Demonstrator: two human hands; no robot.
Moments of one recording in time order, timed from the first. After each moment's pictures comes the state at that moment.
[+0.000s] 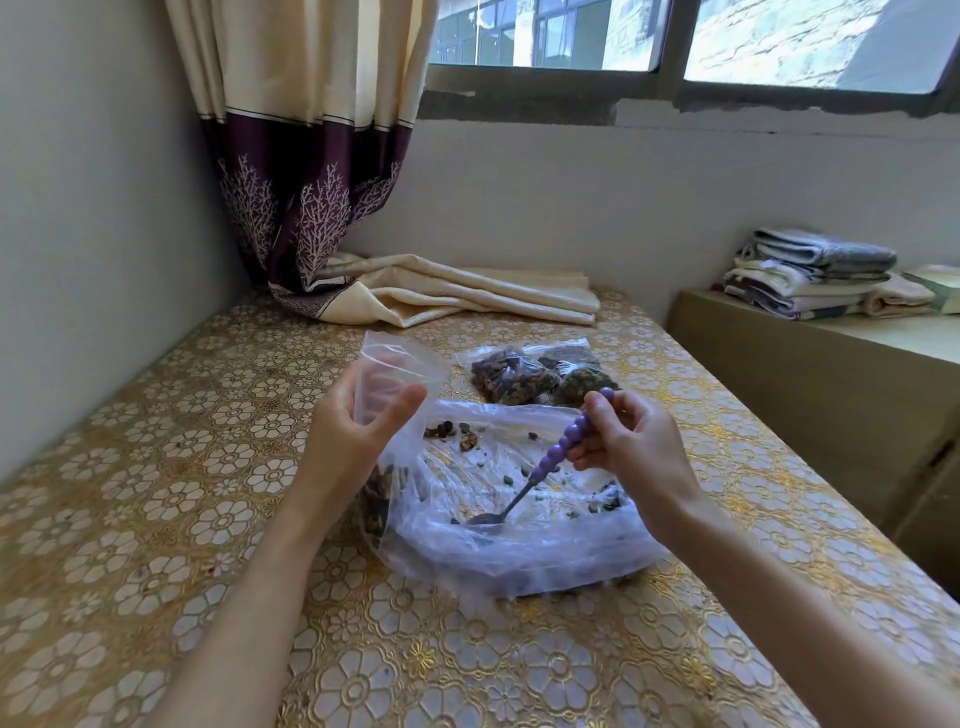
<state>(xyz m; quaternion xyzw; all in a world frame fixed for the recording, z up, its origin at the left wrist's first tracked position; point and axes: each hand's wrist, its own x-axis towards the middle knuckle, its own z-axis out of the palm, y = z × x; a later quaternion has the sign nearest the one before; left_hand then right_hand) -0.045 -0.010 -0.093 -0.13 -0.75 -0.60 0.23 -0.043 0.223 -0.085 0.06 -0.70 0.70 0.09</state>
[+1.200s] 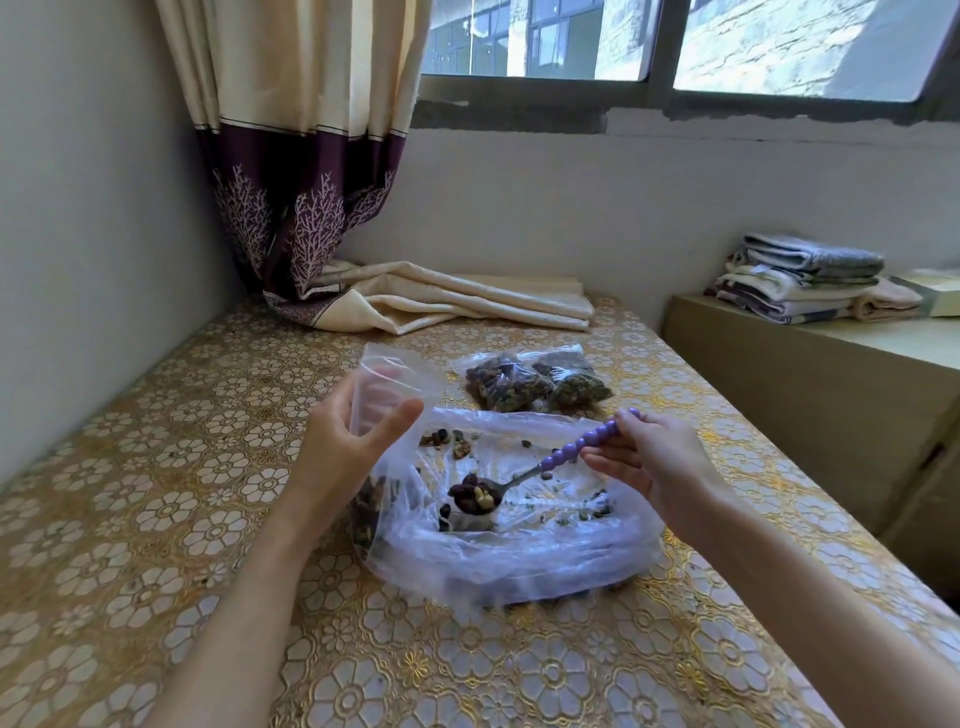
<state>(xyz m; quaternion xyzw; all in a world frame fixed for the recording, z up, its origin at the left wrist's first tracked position) -0.046 -0.012 -0.093 -0.13 -0.77 -0.58 0.22 -0.052 0.245 -0.079 -0.08 -0.63 0.77 0.01</state>
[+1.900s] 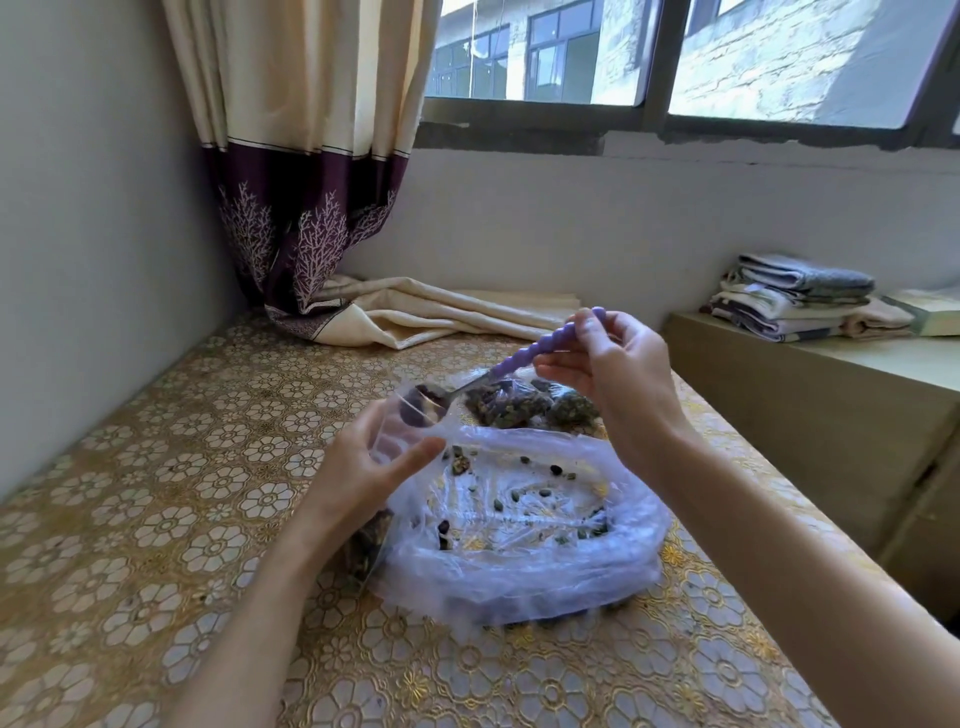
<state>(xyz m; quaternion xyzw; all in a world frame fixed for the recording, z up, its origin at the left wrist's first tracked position) -0.045 -0.005 -0.094 -0.13 -0.82 -0.53 0.16 -0.057 0.201 -0.014 0.11 -0.61 0.77 0.14</state>
